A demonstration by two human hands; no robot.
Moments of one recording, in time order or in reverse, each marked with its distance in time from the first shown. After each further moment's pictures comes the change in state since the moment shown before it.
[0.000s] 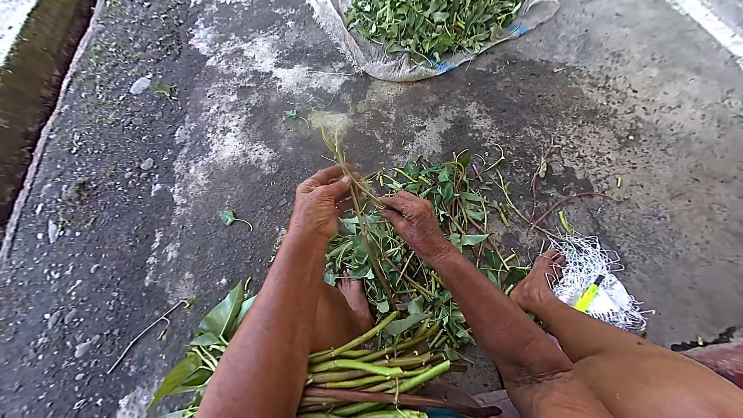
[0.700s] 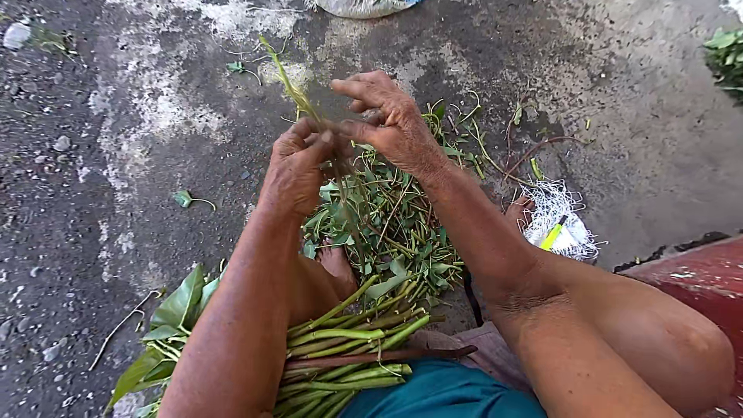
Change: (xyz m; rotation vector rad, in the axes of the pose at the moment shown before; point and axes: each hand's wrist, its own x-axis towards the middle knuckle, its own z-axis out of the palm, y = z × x) left_hand -0.003 -0.016 0.014 0.167 -0.360 0.146; right_hand 0.067 -0.019 -0.054 0.330 -0.078 -0.014
